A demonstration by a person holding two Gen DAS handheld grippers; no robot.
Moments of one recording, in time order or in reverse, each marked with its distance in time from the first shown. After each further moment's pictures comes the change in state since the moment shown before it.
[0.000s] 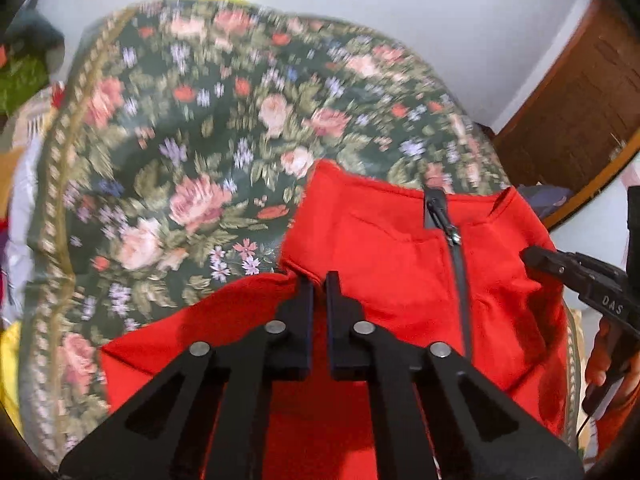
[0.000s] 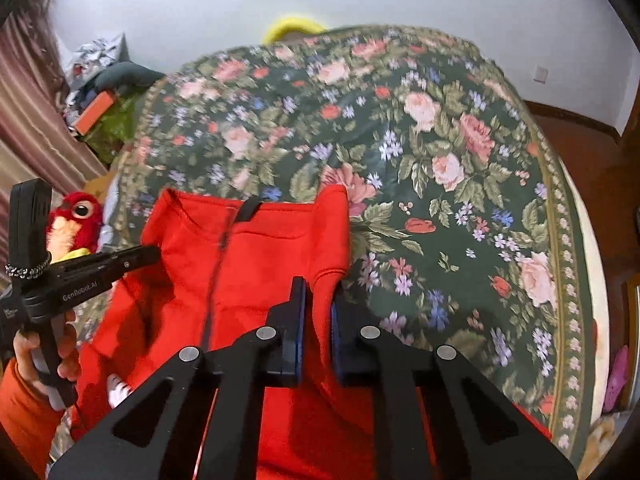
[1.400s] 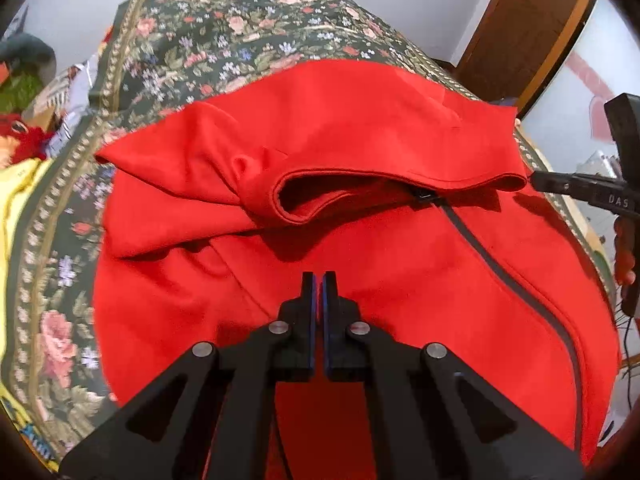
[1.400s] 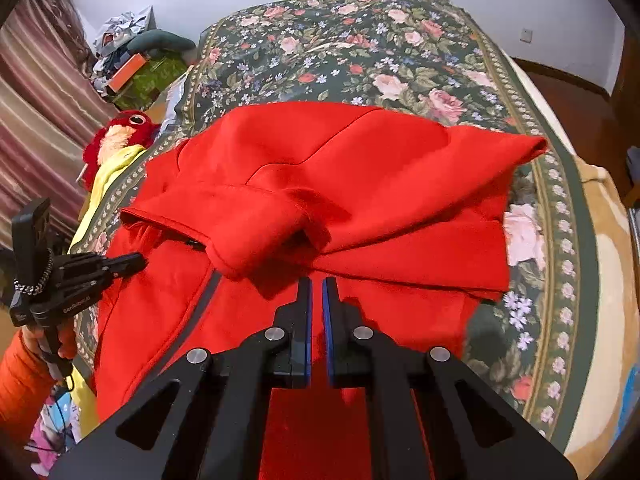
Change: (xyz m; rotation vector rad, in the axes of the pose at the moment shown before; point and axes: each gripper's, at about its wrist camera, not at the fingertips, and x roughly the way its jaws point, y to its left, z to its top) left arm -0.140 -0.043 -0.274 0.182 0.083 0.015; right arm -0.120 0.043 -0.223 0.013 0.081 0.007
